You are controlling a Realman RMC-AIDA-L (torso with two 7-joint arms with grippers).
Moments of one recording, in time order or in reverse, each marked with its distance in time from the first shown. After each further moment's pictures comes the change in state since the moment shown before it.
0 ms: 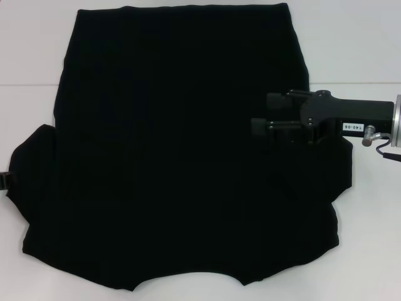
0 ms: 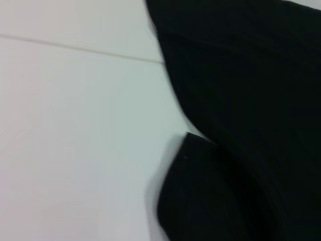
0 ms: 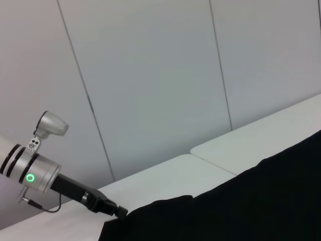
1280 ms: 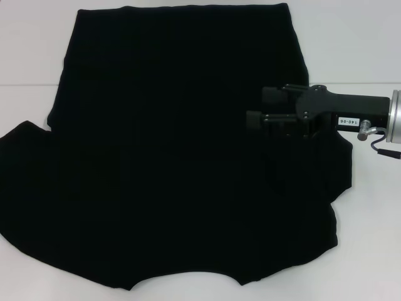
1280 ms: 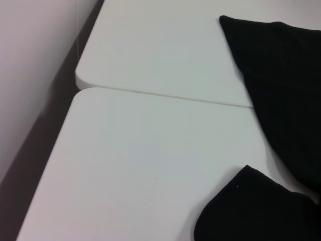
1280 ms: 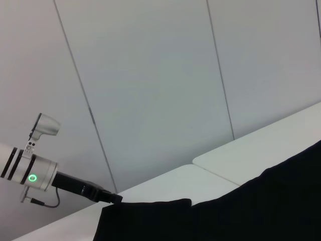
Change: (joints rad) left arm 0.027 -0.005 -0.007 0.079 0.002 -0.148 -0.038; right arm 0.007 0.008 -0.004 0.001 0.027 0.006 0.015
